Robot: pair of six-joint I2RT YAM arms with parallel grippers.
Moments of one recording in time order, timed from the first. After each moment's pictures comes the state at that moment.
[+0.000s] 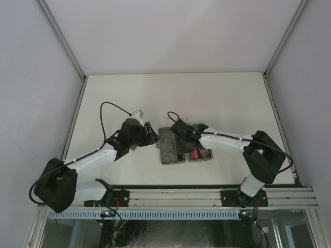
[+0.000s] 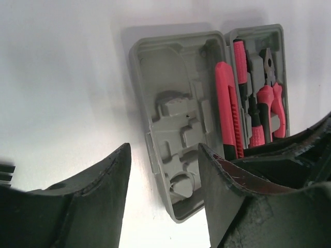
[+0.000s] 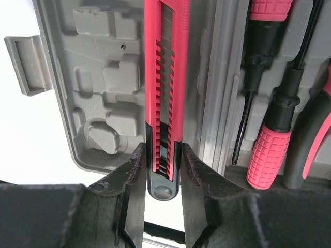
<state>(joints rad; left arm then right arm) -0.57 1.21 0.58 0.00 0.06 -0.71 0.88 1.64 1.04 -0.56 0.12 0.79</state>
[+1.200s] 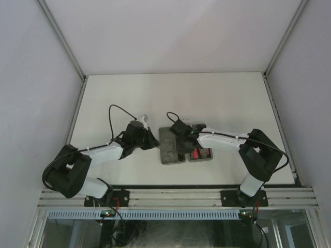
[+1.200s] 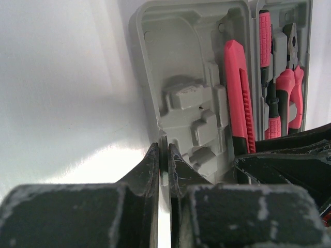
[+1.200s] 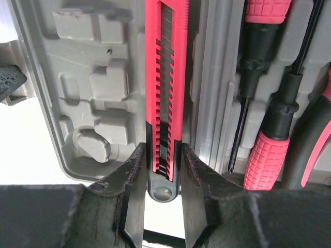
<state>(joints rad) -0.56 1.40 0.54 0.15 0.17 -0.73 0.88 1.68 1.04 -0.56 0.13 0.79</state>
